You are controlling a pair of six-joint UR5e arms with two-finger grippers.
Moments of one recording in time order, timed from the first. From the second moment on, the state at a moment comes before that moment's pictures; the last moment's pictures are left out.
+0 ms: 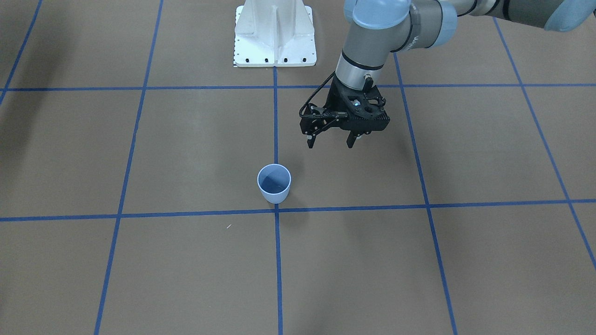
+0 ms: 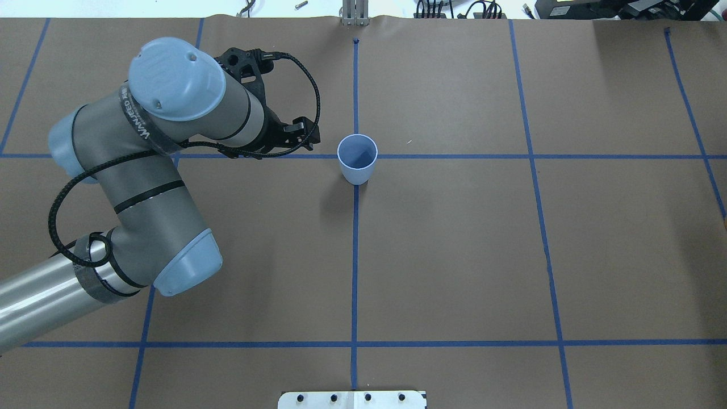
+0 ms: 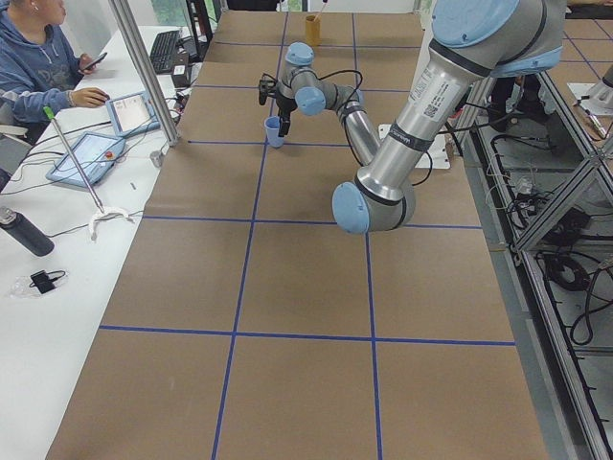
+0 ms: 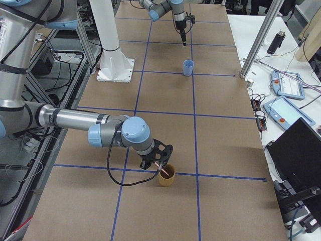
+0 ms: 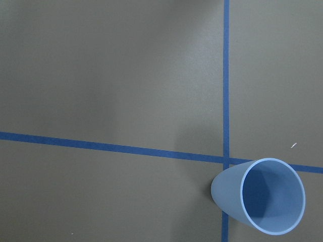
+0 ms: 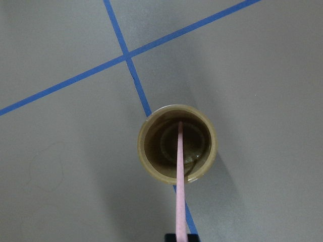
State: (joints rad) left arm -0.67 -2.22 -1.79 -1.67 -1.84 -1.29; right arm 1.68 -1.93 1.89 -1.42 2.43 0.39
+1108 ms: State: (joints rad) left arm -0.73 -2.19 -1.80 -1.68 -1.89 -1.21; right arm 1.56 -1.53 2.12 -1.97 2.43 0.36
